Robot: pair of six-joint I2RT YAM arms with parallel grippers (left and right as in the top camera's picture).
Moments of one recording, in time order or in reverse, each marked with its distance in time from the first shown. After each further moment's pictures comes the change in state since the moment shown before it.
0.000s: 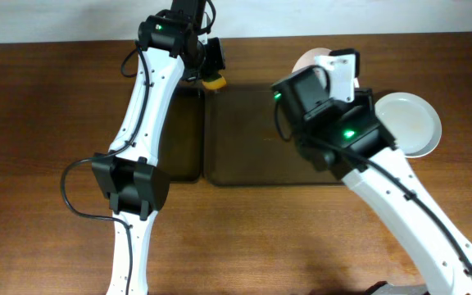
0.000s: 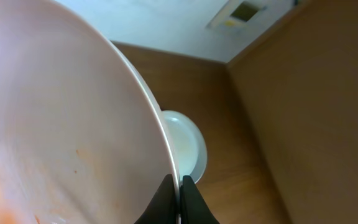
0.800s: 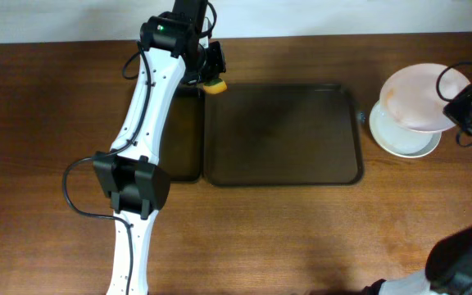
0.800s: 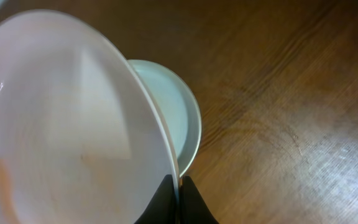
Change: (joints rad) left arm 0.000 0.012 0.000 -0.028 0.015 0.000; right arm -1.038 0.180 -0.006 0.158 -0.945 0.053
